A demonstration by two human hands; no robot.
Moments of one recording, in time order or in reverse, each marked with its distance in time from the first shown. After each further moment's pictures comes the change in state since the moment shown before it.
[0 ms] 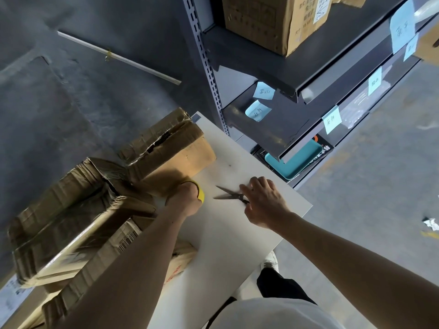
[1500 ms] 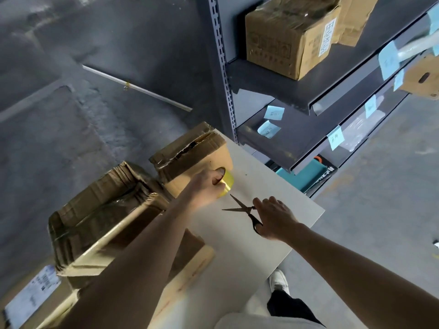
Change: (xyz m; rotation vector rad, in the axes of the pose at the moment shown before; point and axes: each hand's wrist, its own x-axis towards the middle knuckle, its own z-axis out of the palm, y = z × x) left_hand -0.050 -0.007 -0.055 -0.357 0.169 0.309; right_hand -0.020 -0.039 -0.003 -0.011 -0.165 0.065
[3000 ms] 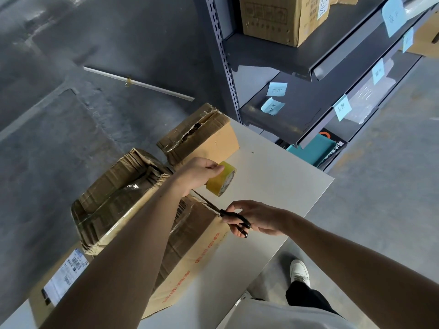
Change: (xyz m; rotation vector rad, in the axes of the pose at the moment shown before) left_hand -0.031 -0.022 -0.022 -0.236 -0.174 -0.182; right_hand -0.035 -0.079 0.002 1.459 -0.593 -0.014
